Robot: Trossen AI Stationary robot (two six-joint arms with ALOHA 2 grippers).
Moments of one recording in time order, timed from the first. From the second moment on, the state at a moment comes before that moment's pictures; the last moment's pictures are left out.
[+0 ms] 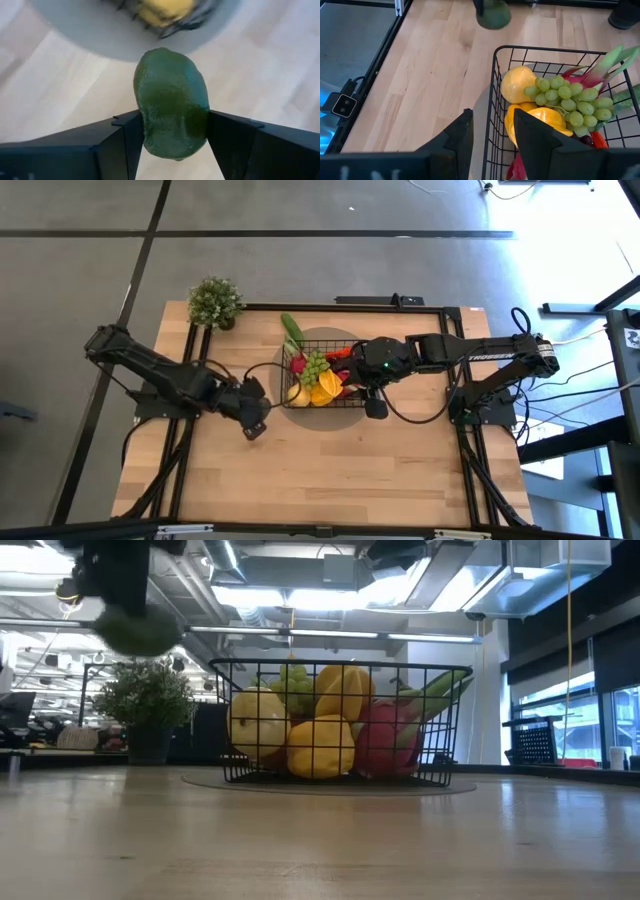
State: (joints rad) left arm -0.38 1.23 1.04 -0.92 -0.27 -1.01; right arm 0.06 1.45 1.40 -0.68 -0.11 -0.03
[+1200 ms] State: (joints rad) left arm -0.06 1.48 1.17 -0.66 -0.25 -0.41; right arm 0.06 1.45 1.40 -0.67 -0.11 -0.03
